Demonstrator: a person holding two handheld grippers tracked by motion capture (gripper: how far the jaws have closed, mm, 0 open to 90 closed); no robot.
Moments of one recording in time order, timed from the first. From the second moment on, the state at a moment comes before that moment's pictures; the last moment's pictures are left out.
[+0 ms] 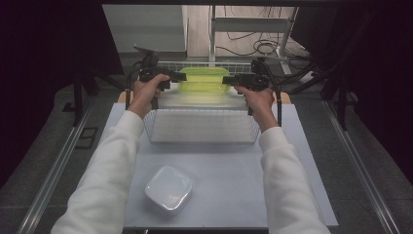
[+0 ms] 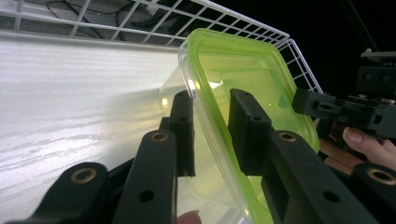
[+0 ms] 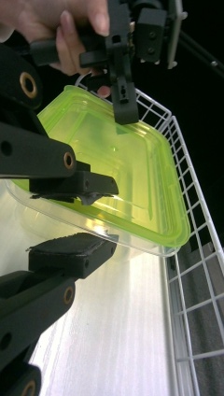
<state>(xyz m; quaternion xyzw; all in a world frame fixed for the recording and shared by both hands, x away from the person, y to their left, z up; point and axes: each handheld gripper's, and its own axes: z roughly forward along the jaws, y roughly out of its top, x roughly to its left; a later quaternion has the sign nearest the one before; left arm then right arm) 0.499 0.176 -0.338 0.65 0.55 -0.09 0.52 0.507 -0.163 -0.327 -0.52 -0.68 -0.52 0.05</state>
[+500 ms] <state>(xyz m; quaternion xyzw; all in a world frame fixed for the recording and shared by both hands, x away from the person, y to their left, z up) 0.474 0.167 -0.316 0.68 0.50 0.04 0.53 0.478 -0.157 -0.306 -0.49 -0.69 -0.52 -0.09</state>
